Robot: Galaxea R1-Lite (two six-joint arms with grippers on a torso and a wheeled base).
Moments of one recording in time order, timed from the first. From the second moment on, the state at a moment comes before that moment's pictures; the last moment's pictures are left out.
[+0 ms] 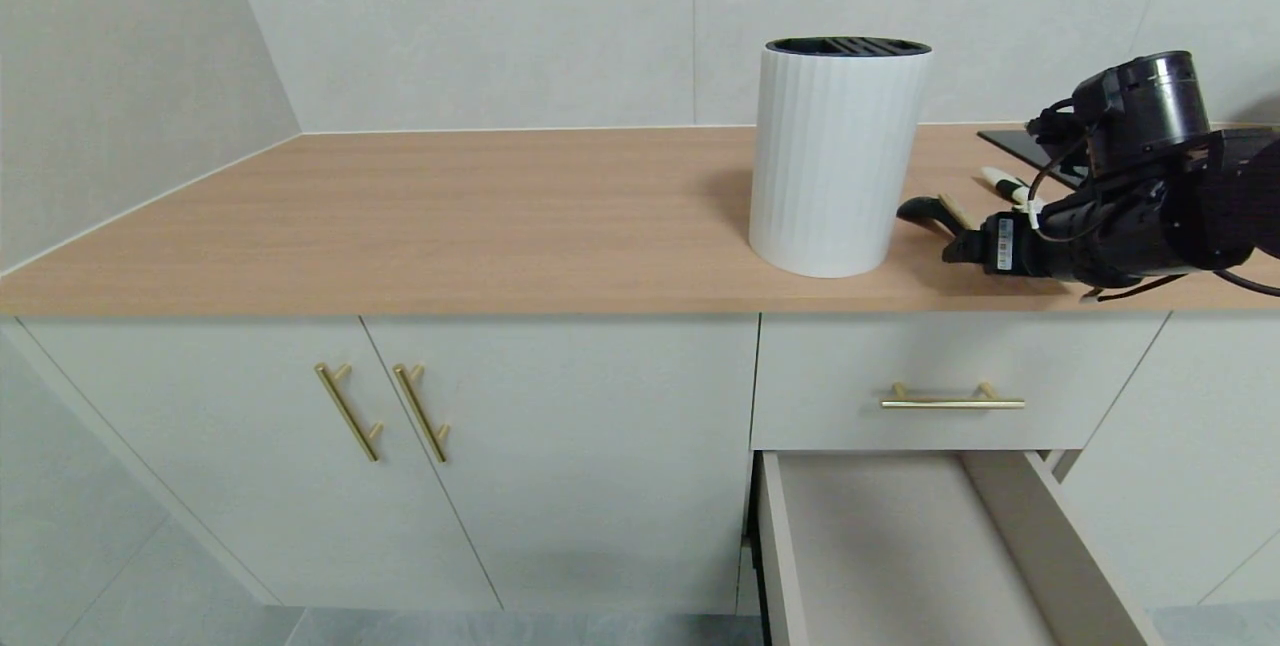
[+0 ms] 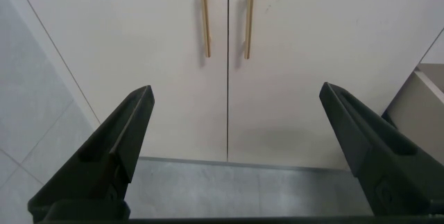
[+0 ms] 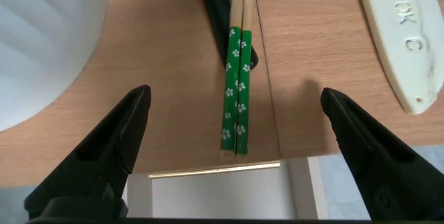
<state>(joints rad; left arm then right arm) 0.01 0.00 0.00 0.00 0.05 -0.01 0.26 1.77 -1.45 0.21 -0.32 0.22</state>
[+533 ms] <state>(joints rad) 0.01 0.00 0.00 0.00 0.05 -0.01 0.26 1.74 -1.44 0.22 -0.32 0.22</state>
